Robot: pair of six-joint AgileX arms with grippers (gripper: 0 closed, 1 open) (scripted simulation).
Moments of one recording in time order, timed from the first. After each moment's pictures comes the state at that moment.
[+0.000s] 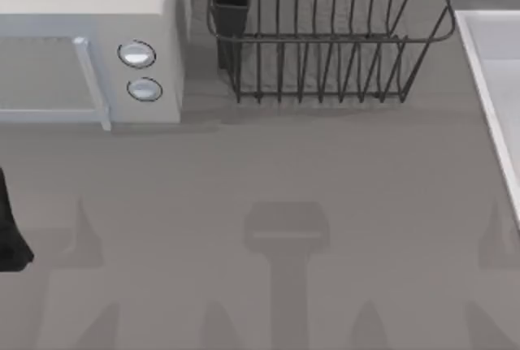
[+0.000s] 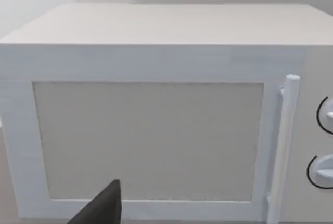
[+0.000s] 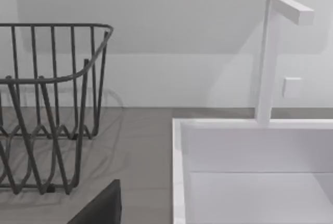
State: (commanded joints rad) left arm 0.00 0.00 0.00 0.00 0.00 0.00; right arm 0.00 0.00 0.00 0.00 0.00 0.00
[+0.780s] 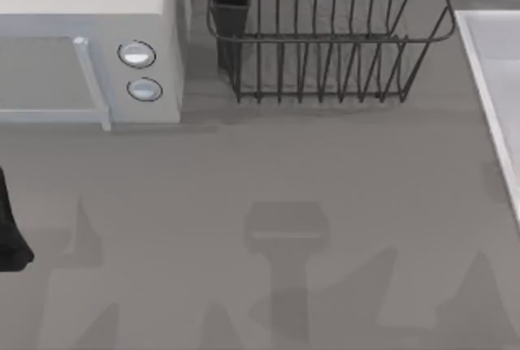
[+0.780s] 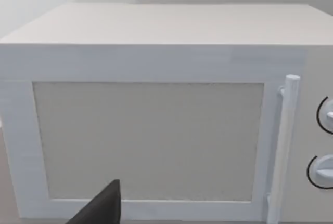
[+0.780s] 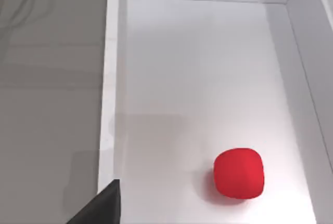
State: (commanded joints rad) left arm 0.00 0.00 0.00 0.00 0.00 0.00; right arm -0.13 0.89 0.73 -0.48 0.00 -0.12
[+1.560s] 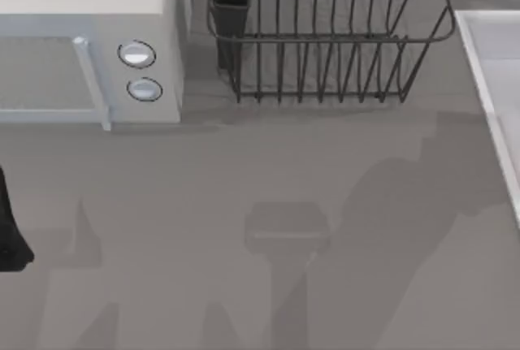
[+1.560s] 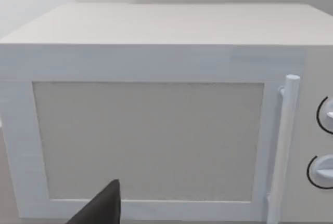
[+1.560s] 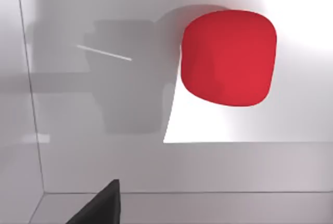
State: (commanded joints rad) left arm 0.00 0.00 0.00 0.00 0.00 0.00; right arm -0.29 2.09 1.62 -1.05 0.00 -0.27
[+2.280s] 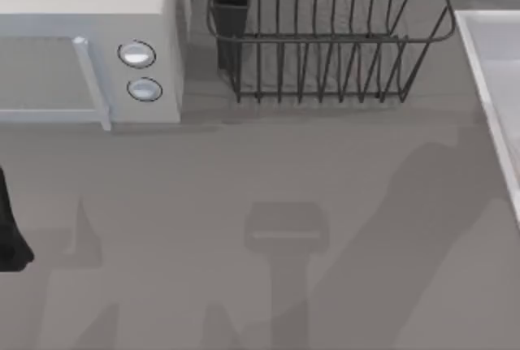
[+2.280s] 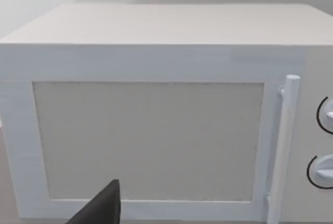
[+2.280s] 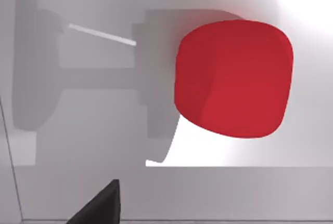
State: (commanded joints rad) left arm 0.00 0.00 0.00 0.00 0.00 0.00; right arm -0.30 2.21 1.64 -1.01 0.00 -0.28
